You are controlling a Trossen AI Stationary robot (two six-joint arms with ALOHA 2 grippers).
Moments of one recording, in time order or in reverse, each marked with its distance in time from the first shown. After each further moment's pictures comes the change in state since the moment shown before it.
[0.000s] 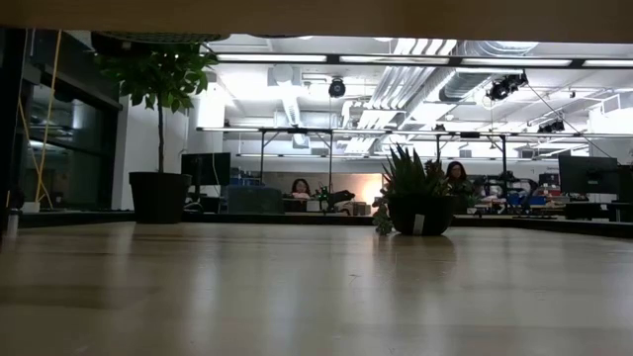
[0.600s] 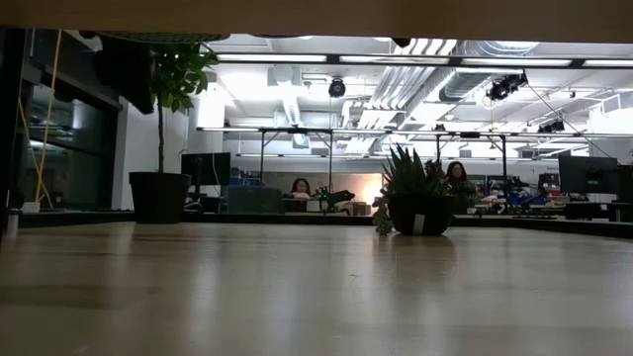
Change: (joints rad) left arm -0.002 0.106 0.001 -0.249 -0.198 0.230; right arm 0.073 0.121 0.000 -0.005 0.053 0.108
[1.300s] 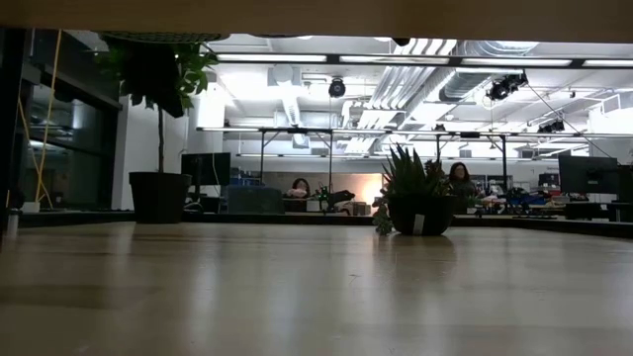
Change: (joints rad) left arm 0.000 0.090 0.000 0.149 0.003 0.107; right arm 0.000 -0.004 0.000 0.008 0.002 -0.010
